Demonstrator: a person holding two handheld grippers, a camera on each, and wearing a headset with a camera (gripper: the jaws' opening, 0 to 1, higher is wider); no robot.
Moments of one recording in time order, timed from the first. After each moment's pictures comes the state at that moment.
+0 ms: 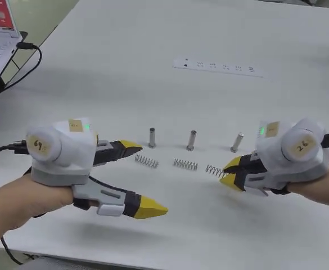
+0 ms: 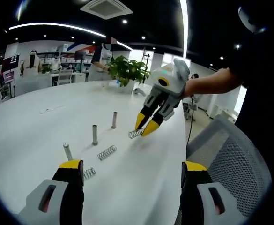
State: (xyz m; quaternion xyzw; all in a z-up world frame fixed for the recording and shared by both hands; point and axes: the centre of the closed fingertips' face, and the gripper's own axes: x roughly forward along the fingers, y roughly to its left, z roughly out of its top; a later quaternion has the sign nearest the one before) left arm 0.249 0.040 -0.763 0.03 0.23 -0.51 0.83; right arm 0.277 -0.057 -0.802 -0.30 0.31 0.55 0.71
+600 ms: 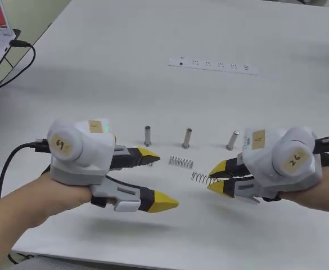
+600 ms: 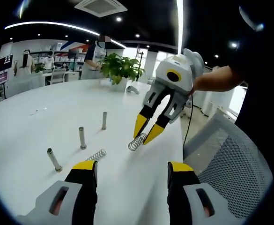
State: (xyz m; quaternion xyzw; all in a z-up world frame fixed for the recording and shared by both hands) left arm 0.248 0.011 -0.771 0.03 0.23 -0.53 0.81; right arm 0.252 -0.041 -0.791 -0.35 0.27 0.59 0.67
